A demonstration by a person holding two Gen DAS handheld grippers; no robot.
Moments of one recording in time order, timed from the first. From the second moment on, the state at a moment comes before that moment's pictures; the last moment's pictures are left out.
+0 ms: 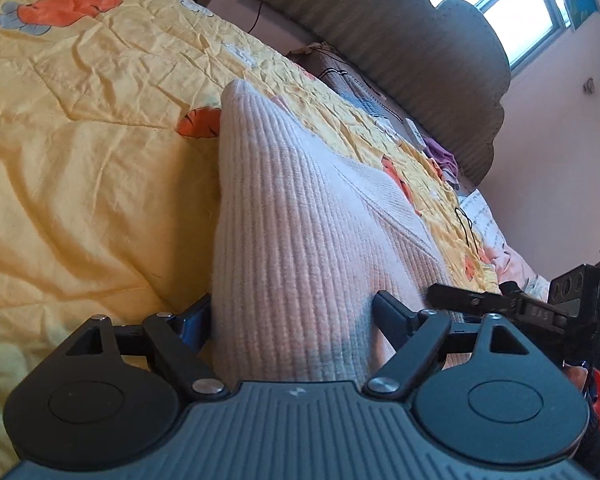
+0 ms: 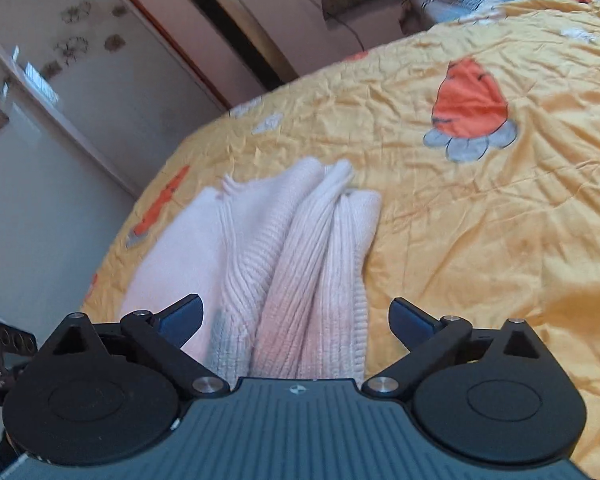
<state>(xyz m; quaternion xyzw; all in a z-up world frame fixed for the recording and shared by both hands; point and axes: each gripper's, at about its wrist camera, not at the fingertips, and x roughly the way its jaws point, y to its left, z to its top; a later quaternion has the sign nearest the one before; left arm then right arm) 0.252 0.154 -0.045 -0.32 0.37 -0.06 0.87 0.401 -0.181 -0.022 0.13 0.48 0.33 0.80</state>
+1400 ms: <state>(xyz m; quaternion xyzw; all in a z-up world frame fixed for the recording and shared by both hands) 0.261 0.053 -0.001 -0.03 0.30 0.02 0.95 0.392 -0.128 0.003 0.24 0.42 0.37 0.80</state>
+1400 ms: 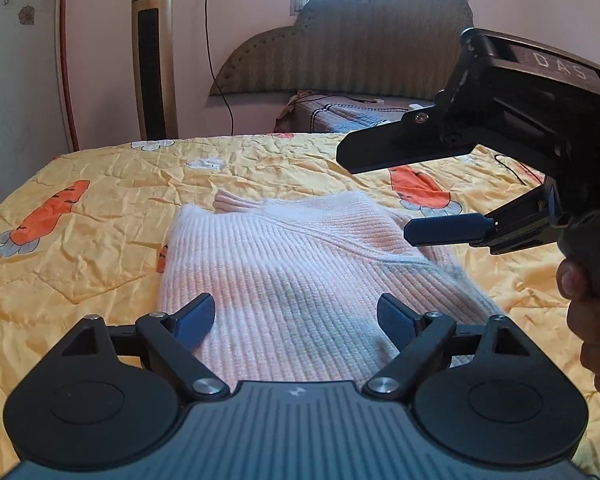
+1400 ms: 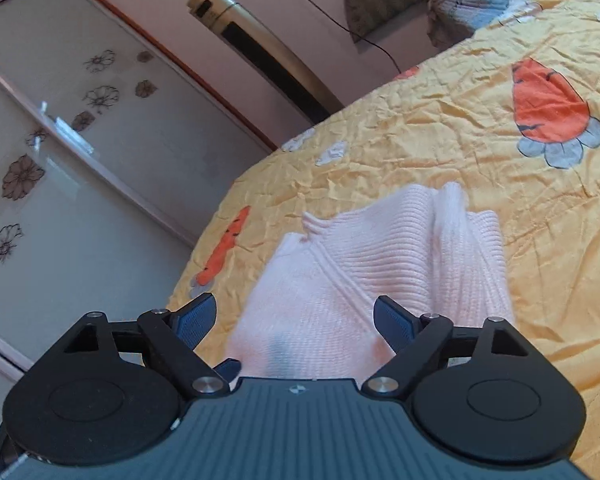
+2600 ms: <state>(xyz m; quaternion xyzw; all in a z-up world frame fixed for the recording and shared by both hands) 0.324 0.192 -0.021 -0.31 0.36 -0.02 0.88 0.450 -0.194 -0.033 0.17 0.48 0.27 0.82</state>
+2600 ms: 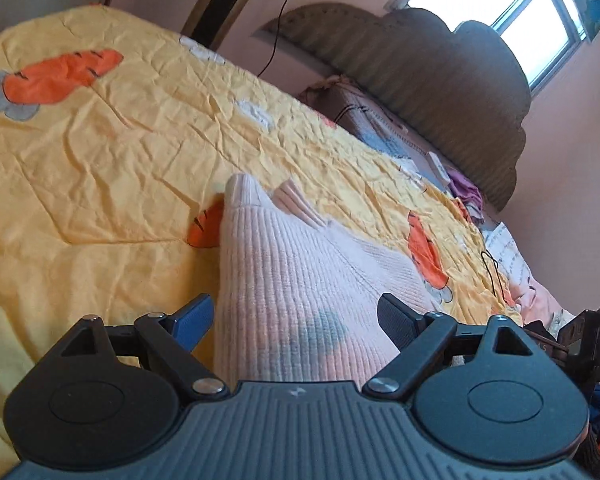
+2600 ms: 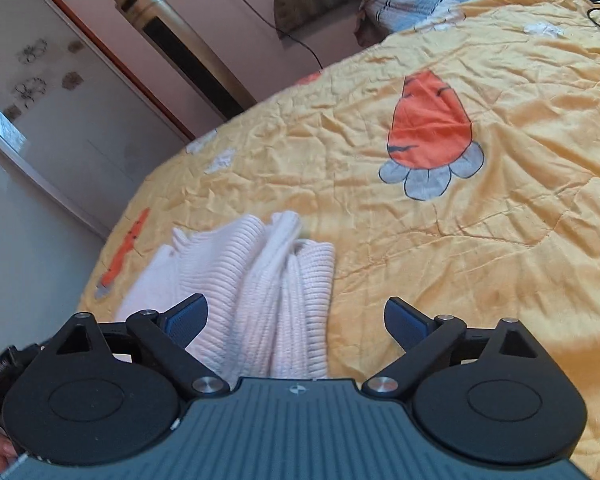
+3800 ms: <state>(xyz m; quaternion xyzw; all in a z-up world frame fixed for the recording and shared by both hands) 0.337 0.181 -0.053 -0.31 0.38 -0.09 0.87 0.478 -0.172 -0.071 0.25 0.51 0.37 0.74</state>
